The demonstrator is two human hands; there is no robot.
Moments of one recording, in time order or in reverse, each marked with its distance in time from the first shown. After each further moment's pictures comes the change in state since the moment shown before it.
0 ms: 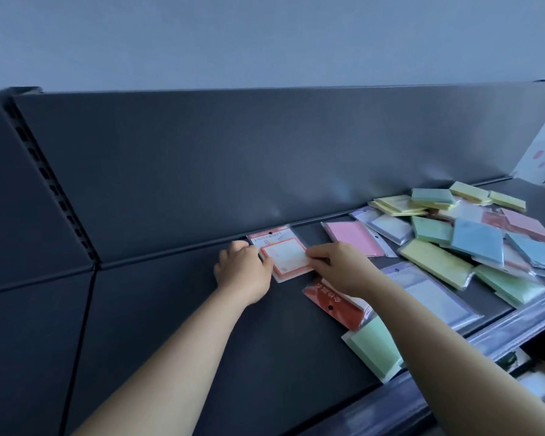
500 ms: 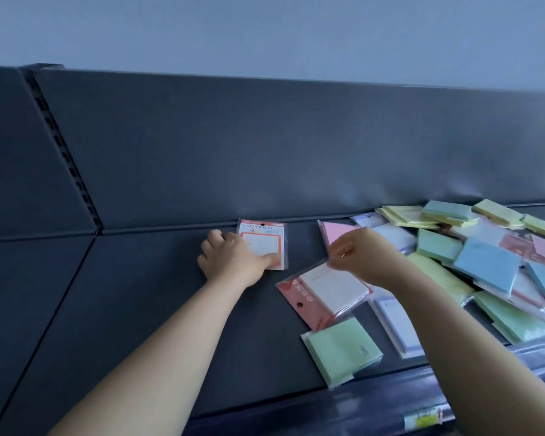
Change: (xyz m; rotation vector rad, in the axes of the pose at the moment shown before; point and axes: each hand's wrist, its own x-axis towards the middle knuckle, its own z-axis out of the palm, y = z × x) left_hand -0.012 0.036 0.011 0.012 0.098 -0.371; right_hand 0.001 0.046 -0.052 0.026 -0.028 -0.047
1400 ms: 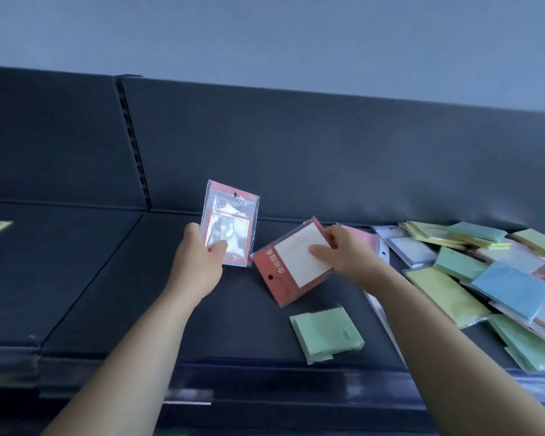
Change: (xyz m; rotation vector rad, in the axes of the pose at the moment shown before) left_hand -0.063 -0.067 -0.027 -0.697 0.287 -0.026; right_hand 0.000 -0.016 0.021 0.346 -0.109 -0.103
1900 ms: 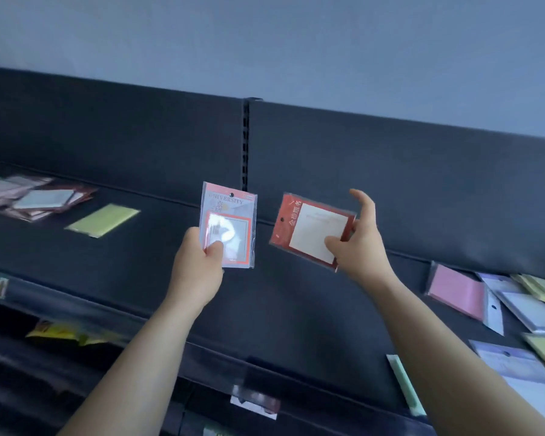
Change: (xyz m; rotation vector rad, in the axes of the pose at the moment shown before) left_hand -0.003 -0.043 -0.119 -0.128 0.283 -0.056; right_hand 0.012 -0.114 0.085 0.359 0.094 -0.268
